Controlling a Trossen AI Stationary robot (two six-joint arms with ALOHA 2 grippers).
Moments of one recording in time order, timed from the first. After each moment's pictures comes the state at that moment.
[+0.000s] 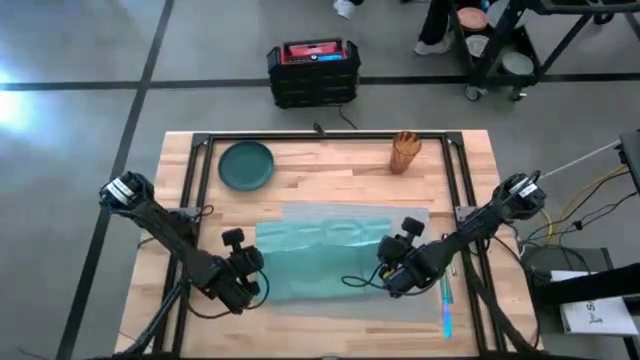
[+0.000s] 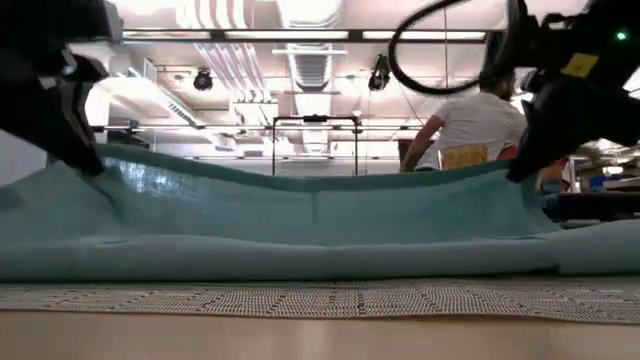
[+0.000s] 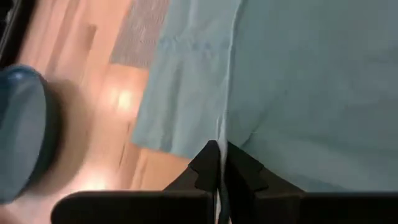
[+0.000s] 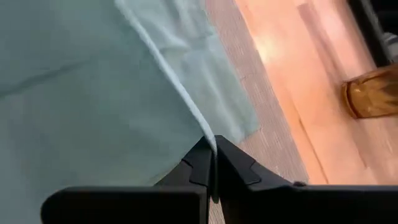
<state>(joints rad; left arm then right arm) -0.74 1.50 0.92 -0.96 -0.66 -0.95 0.54 1.64 1.00 -0.95 0.66 0.94</state>
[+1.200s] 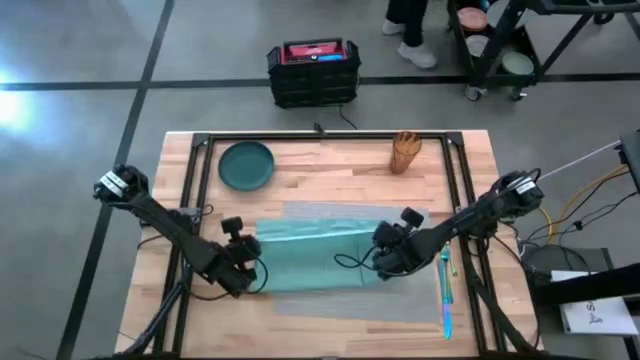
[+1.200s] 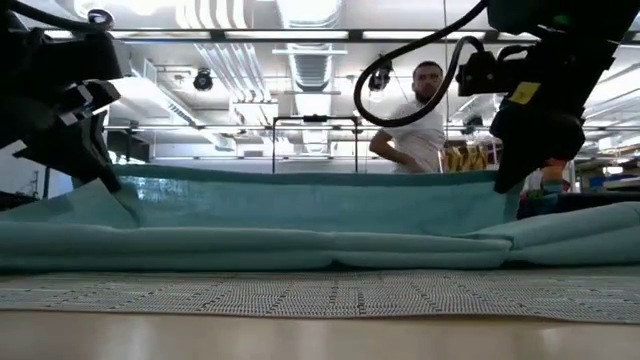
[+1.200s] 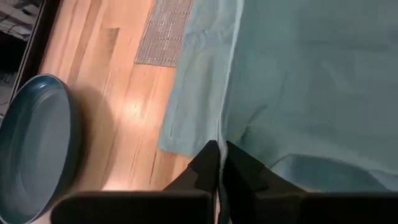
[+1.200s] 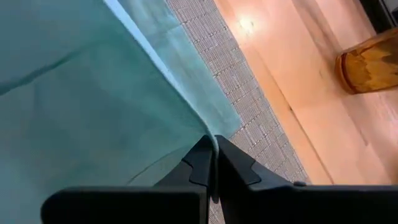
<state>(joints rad) -0.68 1.42 0.74 -0.83 -0.72 -0.82 0.42 1.64 0.99 -0.95 0.59 0.99</state>
